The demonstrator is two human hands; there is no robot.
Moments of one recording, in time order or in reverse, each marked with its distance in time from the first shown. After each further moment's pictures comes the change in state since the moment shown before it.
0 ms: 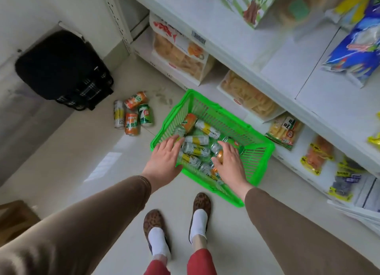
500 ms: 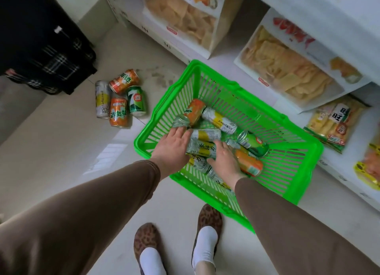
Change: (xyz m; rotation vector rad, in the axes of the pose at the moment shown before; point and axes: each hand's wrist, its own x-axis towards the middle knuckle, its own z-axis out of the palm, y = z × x) left_hand 0.124 -0.035 0.127 0.079 -0.087 -0.044; right_hand 0.120 0.082 0.157 -0.054 -0.233 0.038
